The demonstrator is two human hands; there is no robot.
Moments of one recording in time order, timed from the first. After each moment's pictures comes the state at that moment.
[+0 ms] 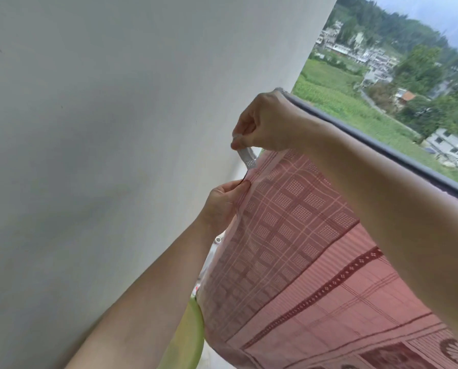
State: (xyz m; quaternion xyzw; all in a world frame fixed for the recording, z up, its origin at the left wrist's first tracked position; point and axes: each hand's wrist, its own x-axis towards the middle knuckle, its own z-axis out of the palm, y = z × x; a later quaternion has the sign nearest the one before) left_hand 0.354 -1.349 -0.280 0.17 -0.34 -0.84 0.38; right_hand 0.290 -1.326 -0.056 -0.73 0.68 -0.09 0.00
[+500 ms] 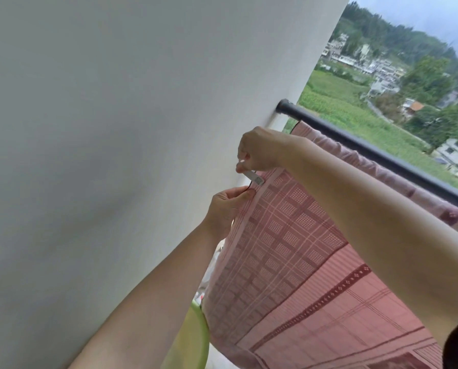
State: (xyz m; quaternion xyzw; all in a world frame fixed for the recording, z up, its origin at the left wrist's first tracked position) left_hand 0.371 -1.343 -0.267 0.21 -0.42 -0.79 0.40; right_hand 0.290 -1.358 -0.089 -0.72 0.67 0.17 -0.04
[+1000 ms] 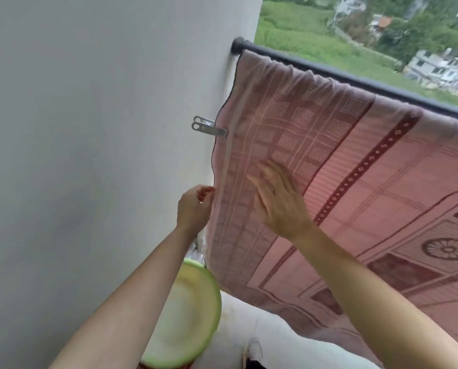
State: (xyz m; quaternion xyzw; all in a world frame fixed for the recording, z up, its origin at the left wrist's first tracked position) left_hand 0.386 -1.312 -0.342 0.44 -0.65 -0.52 0.35; right_hand 0.216 -1.186 -0.290 -0.67 0.67 -0.18 -0.26
